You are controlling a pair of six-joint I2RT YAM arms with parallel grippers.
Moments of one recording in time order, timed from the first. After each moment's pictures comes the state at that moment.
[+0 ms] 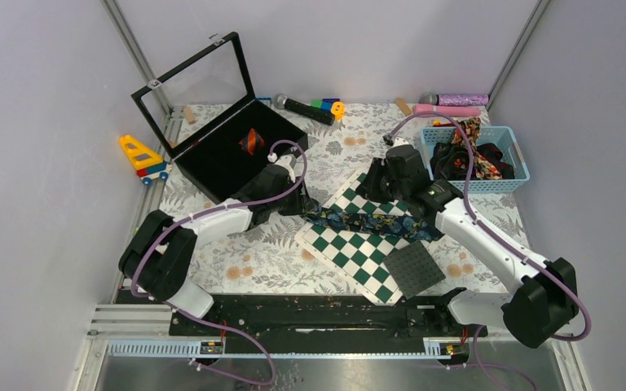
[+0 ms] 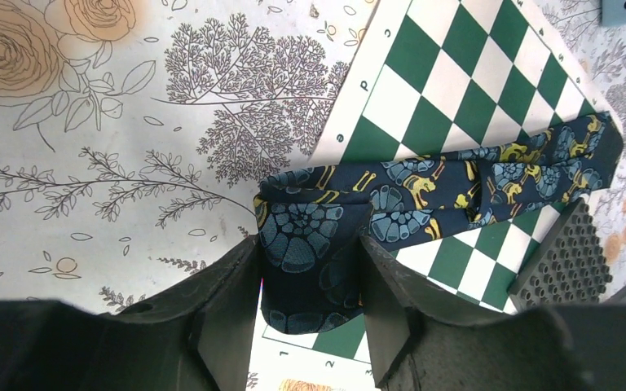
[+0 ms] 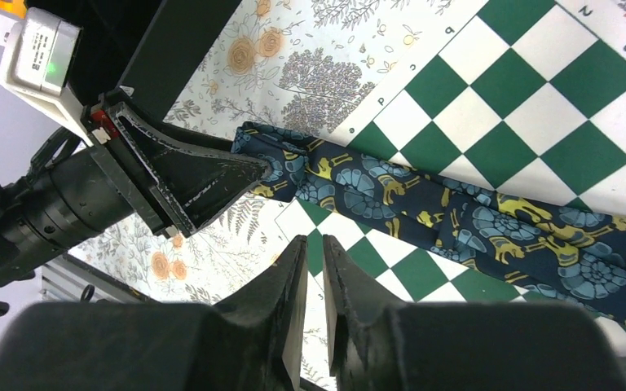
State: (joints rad) left arm -0.58 1.54 0.79 0.05 0.12 -0.62; right arm 0.56 1.26 1.00 -0.41 -0.05 0.66
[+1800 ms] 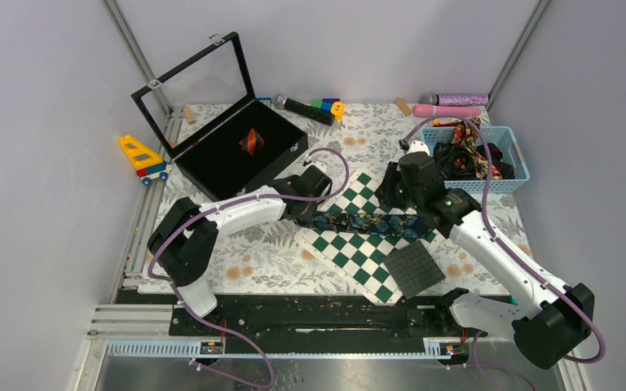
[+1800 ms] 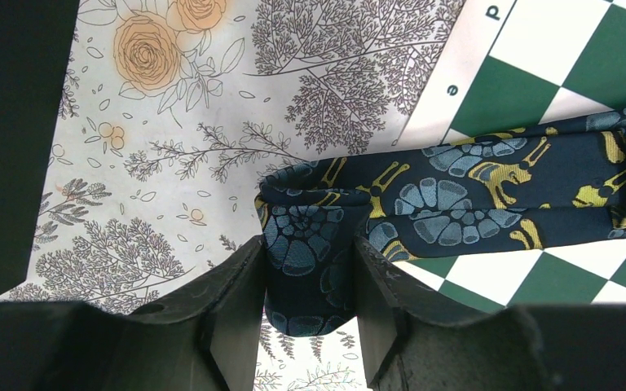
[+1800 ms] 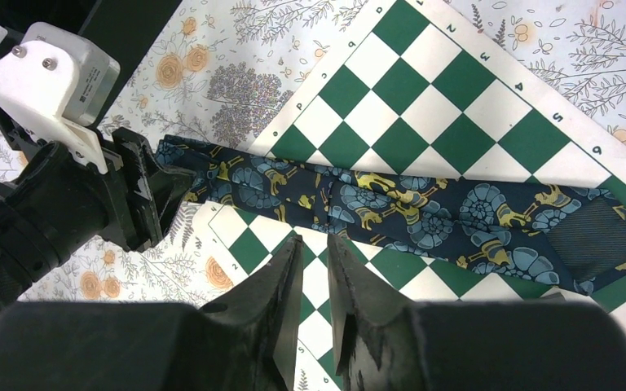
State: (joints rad) left arm -0.80 1.71 1.15 -0.49 -0.37 -0.36; right arm 0.54 1.11 0.98 -0.54 0.11 0.57
